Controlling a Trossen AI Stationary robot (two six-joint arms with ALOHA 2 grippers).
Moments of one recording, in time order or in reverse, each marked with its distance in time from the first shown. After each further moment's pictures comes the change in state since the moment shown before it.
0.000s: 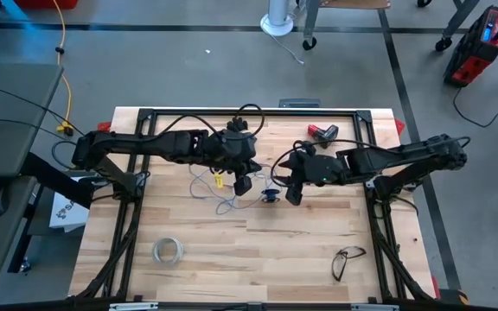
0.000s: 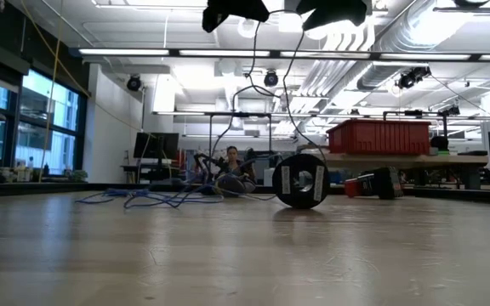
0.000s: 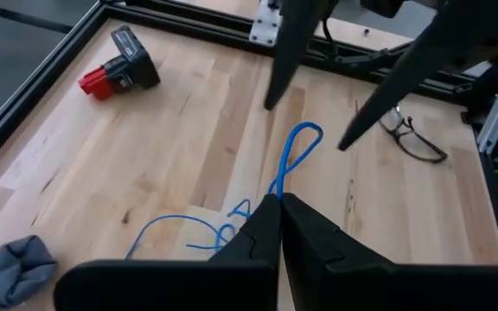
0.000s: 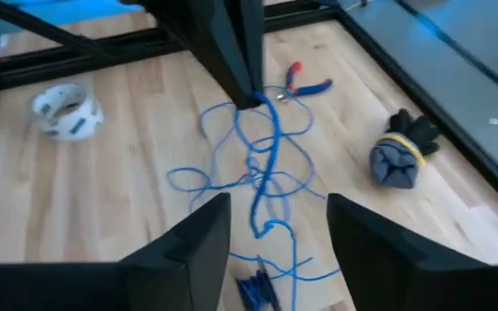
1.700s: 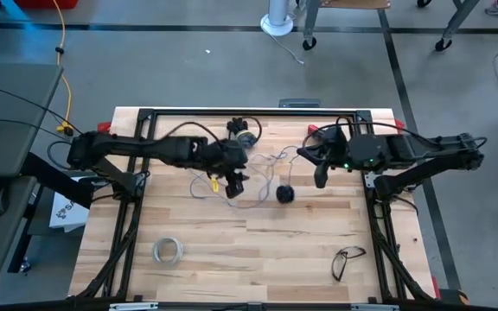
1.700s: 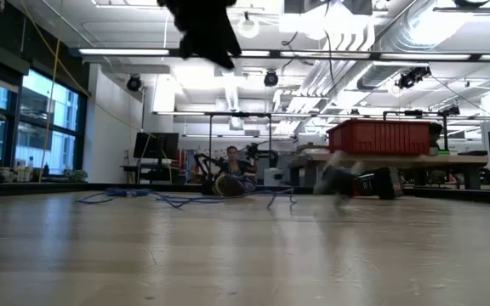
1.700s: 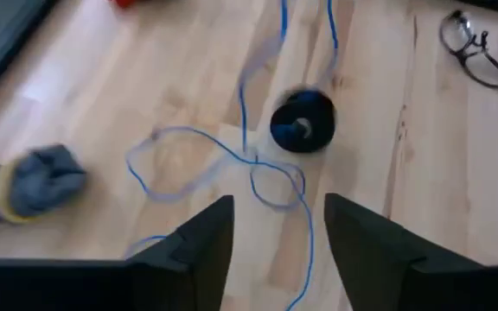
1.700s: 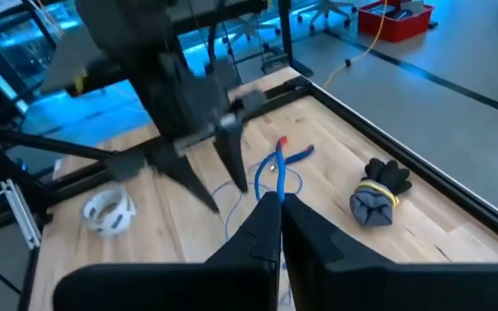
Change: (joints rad) left arm 0.015 -0.048 -0.189 -0.028 -0.023 -0.027; right arm -0.011 -0.258 0.000 -0.011 0.053 0.093
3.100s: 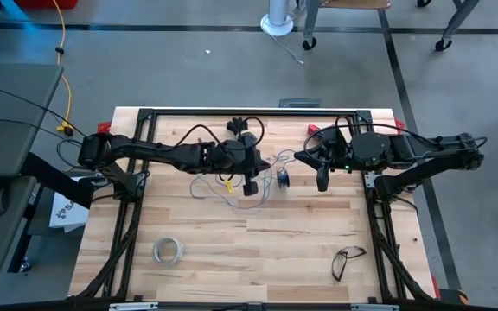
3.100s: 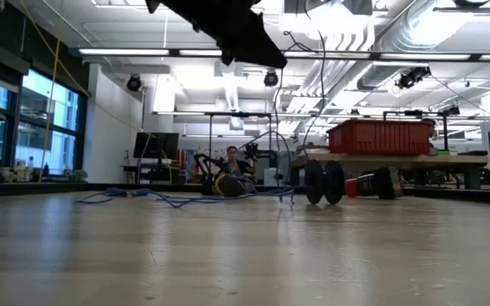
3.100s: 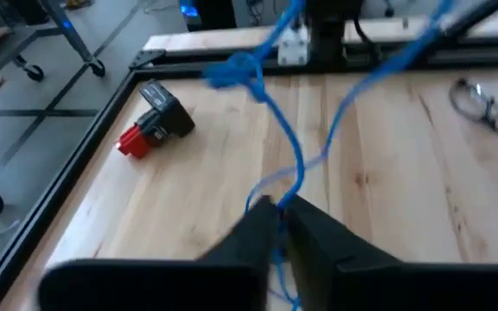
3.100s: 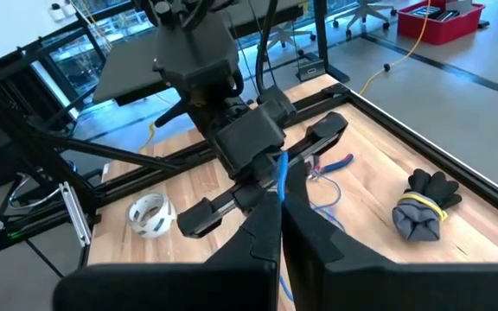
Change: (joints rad) left arm 0.008 0.099 -0.104 0.532 -0.063 0.309; right arm 0.000 0.001 0.000 0.072 -0.093 -0.004
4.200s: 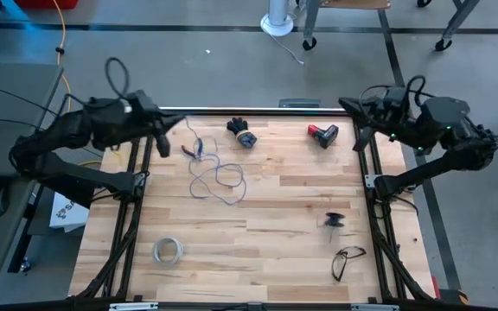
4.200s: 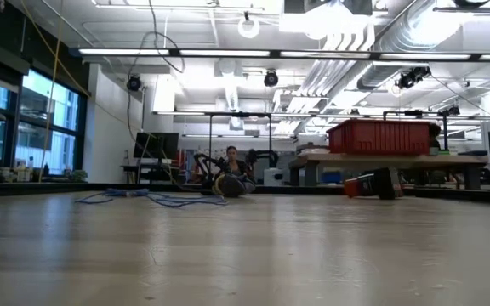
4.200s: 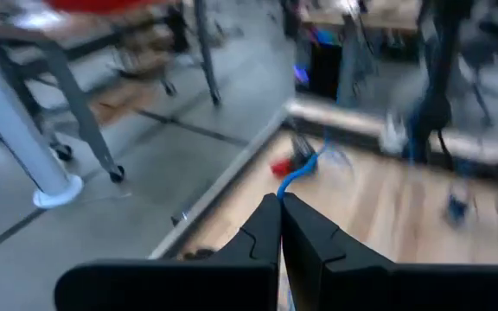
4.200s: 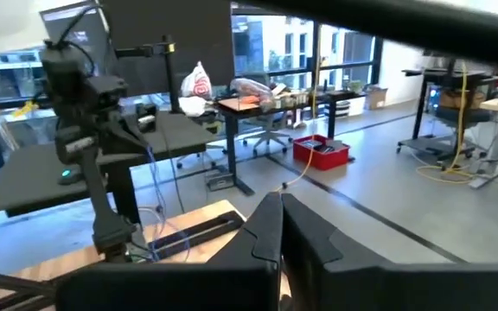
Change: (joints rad) left arm 0.041 -0.721 0.144 -0.698 -0.283 -0.159; right arm 0.000 -0.074 0.319 -0.093 0.341 -0.338
